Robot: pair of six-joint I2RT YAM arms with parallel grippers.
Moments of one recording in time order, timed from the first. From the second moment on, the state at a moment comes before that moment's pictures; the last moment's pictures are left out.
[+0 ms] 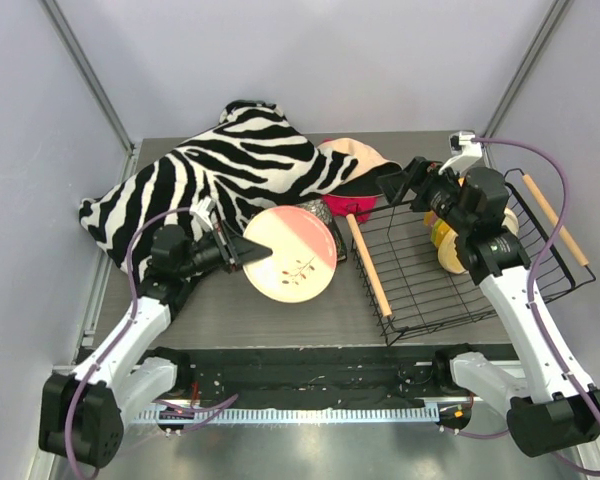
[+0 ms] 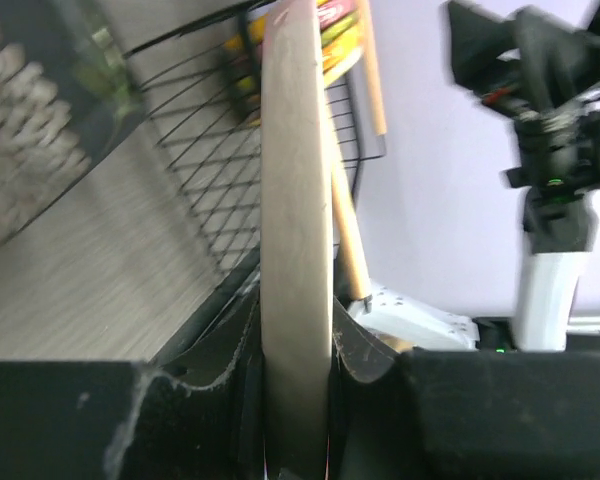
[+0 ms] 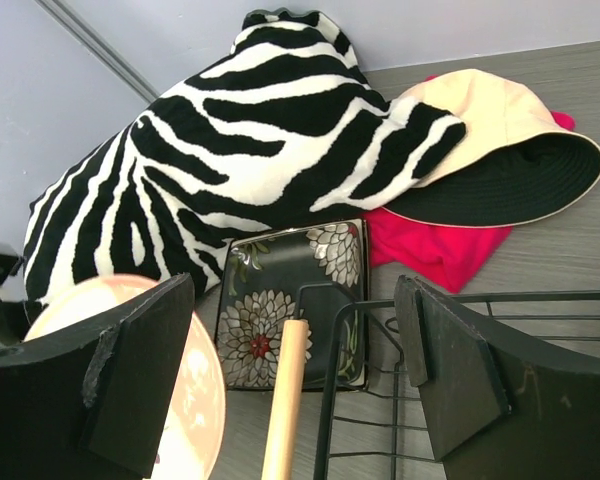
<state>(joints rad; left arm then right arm) -0.24 0.95 0.50 0.32 0.82 -1.15 0.21 0.98 1.05 -0.22 -0.24 0.43</state>
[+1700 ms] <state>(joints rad) -0.71 1.14 0.24 0.36 0.36 -1.21 0.10 0.91 0.97 -0.26 -0.35 0.45</state>
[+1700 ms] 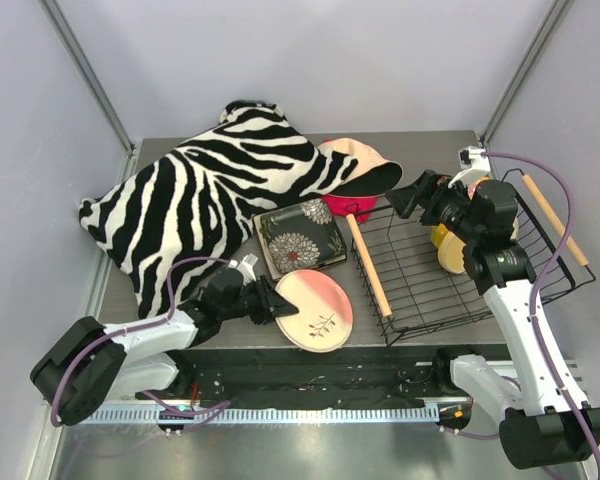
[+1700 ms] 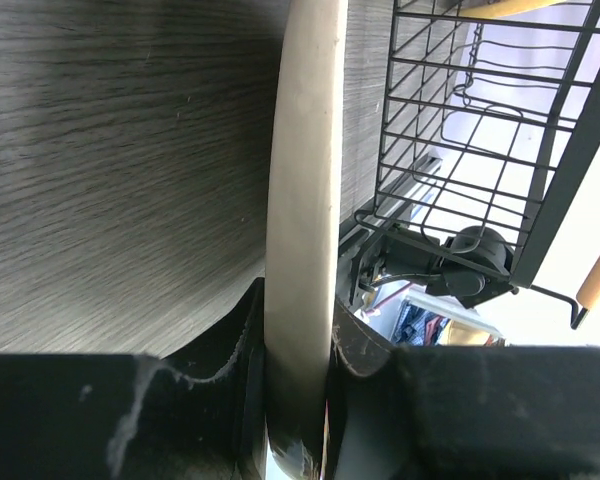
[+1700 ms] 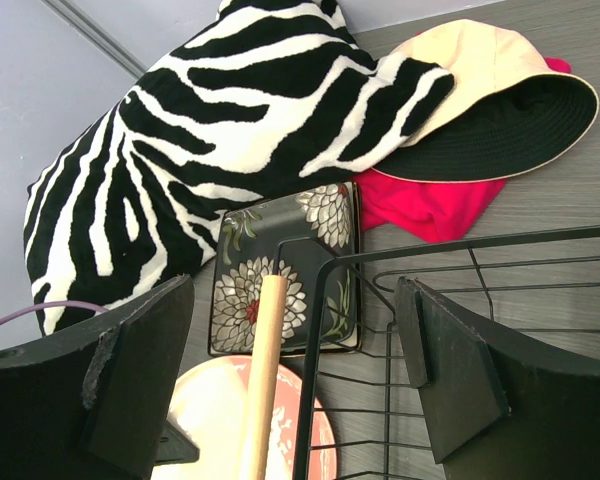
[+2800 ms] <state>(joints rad) -0.75 1.34 0.31 0.36 0.35 -1.12 0.10 0.88 0.93 -0.27 -0.36 0.45</state>
